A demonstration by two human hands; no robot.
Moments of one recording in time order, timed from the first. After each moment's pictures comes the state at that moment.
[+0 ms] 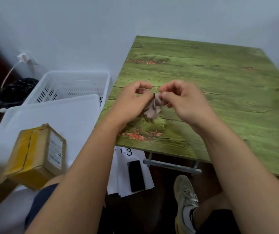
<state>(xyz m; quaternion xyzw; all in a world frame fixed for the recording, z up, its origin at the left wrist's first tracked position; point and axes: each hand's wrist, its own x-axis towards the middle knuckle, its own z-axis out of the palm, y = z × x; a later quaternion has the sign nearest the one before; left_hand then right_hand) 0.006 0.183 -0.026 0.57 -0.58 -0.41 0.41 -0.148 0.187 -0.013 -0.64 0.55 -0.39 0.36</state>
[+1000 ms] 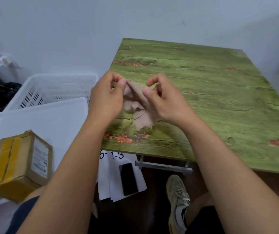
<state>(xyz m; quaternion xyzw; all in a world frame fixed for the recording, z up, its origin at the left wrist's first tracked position) 0.015 0.177 -0.023 0.61 -0.60 -0.21 0.48 -0.151 0.178 -0.020 -0.74 0.51 -0.37 0.24</state>
